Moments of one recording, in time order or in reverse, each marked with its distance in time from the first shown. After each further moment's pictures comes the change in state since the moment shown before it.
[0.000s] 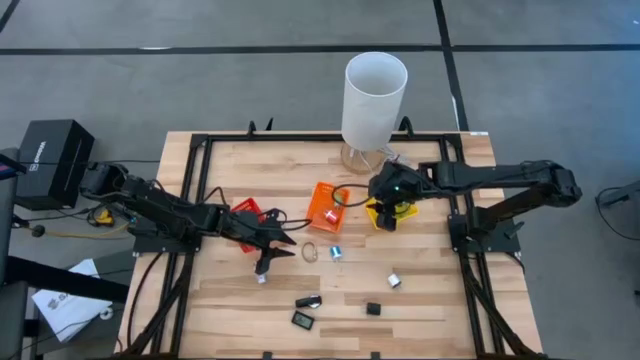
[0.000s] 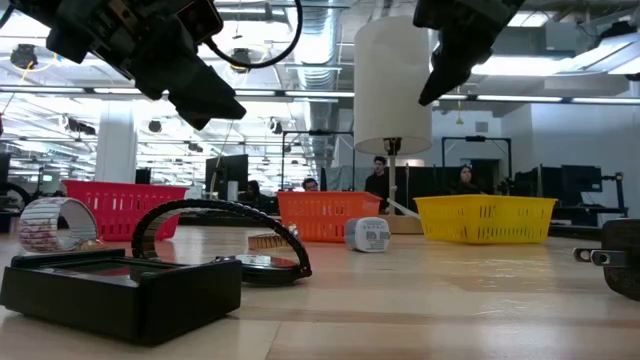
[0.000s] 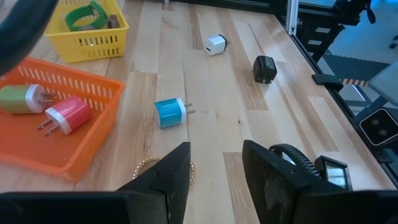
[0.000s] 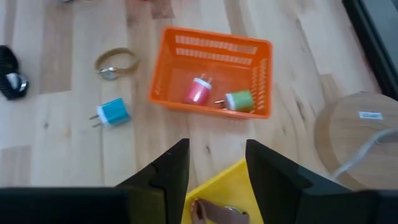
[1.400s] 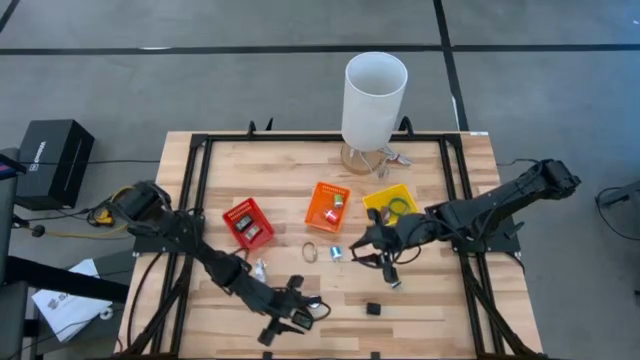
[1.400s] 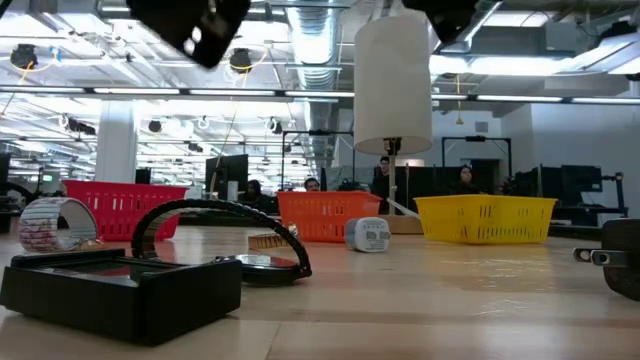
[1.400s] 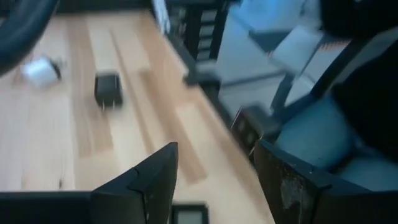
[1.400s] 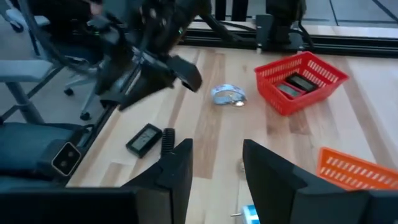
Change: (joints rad) left arm -0.403 0.479 0.377 0.128 -0.087 0.015; right arm 0.398 0.000 -0.198 0.653 0.005 0.061
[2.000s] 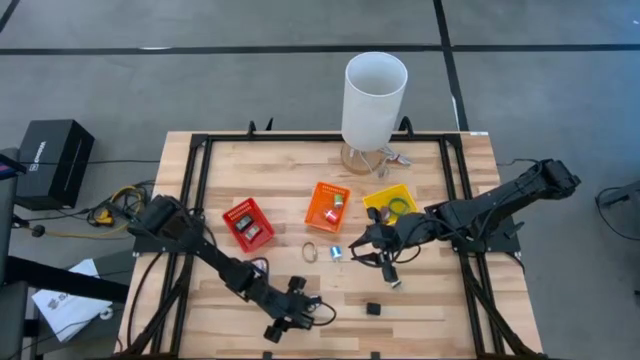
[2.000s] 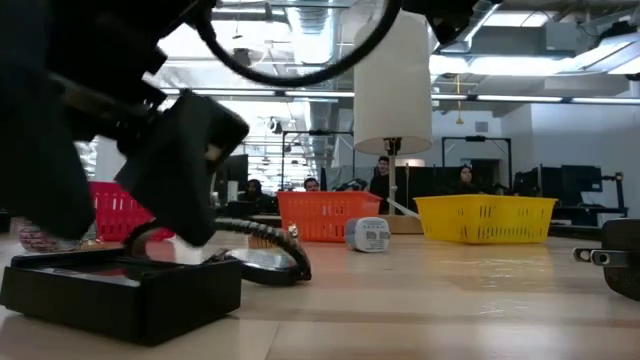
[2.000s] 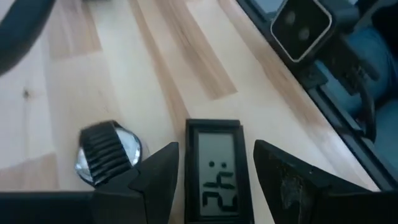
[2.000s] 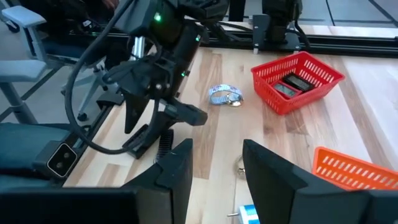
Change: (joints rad) left arm 0.021 0.177 0.018 -0.091 0.051 -0.014; right arm -0.009 0.000 0.000 -0.001 0.003 -0.002
